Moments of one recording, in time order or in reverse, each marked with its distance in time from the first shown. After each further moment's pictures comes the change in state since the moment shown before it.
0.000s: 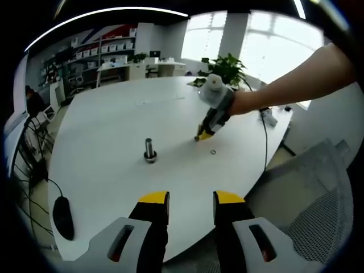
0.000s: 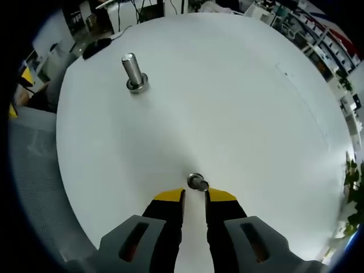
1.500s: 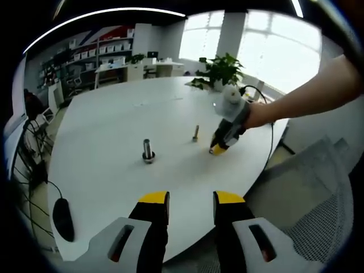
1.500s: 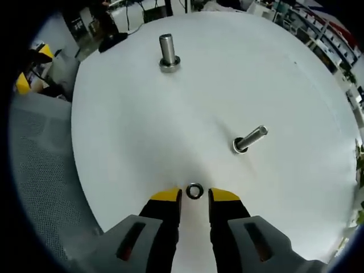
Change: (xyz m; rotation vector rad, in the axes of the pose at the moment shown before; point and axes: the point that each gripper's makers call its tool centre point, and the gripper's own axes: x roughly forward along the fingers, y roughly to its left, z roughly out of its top) left arm -0.001 -0.002 0.000 0.013 -0.002 -0.005; right arm 0.002 0.057 -0.039 0.024 0.004 0.079
